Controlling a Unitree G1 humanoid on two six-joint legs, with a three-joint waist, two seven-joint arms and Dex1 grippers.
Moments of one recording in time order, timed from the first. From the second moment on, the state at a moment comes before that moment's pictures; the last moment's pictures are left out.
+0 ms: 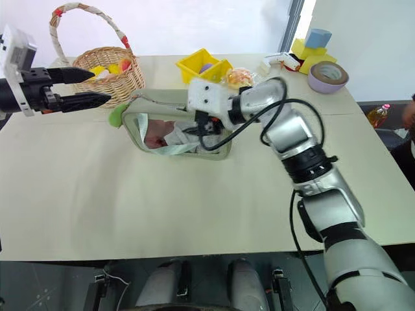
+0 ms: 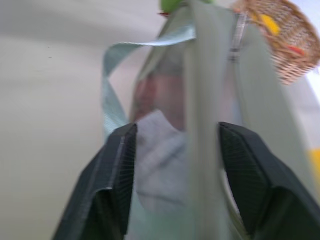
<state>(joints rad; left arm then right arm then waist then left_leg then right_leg) -0.82 1.03 0.17 0.15 -0.51 0.75 -1.12 -1.07 -0.56 0.31 0.08 0.08 0.42 1.12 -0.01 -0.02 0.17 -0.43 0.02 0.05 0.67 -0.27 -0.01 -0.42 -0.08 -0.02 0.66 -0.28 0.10</state>
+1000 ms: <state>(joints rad) -0.68 0.91 0.10 0.21 -0.42 0.60 -1.12 -0.91 -0.61 0.27 0.03 0.09 0.43 1.09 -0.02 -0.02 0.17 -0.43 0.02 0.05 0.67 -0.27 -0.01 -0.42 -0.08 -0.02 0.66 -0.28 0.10</state>
